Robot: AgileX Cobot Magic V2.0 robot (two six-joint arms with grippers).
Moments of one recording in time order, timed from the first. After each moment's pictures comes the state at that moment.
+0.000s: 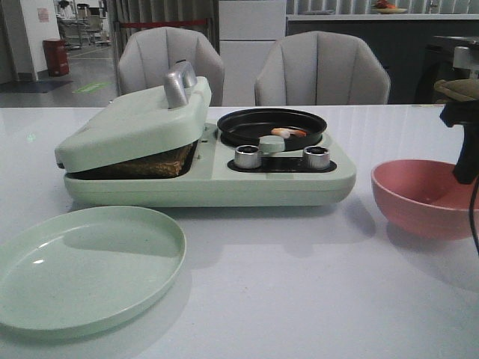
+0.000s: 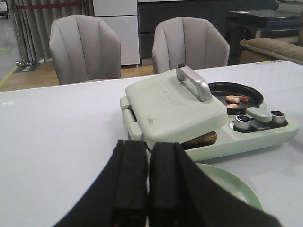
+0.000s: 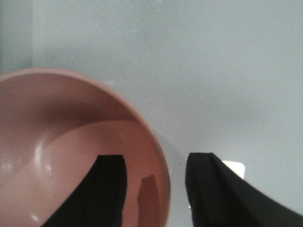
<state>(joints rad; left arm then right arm) -0.28 -0.01 -0.35 -0.02 0.51 0.01 -0.09 1.76 -1.17 0.27 0.68 -0.26</state>
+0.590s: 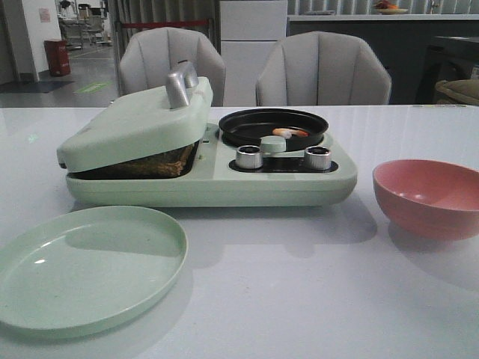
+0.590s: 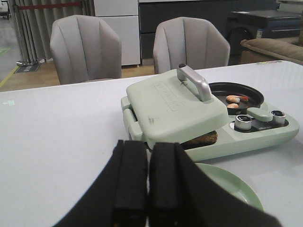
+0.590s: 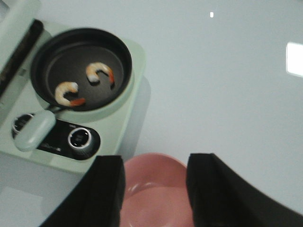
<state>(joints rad) -0.28 -0.01 -0.35 -0.02 0.51 0.01 0.10 1.15 -1.07 0.23 0.55 -0.26</state>
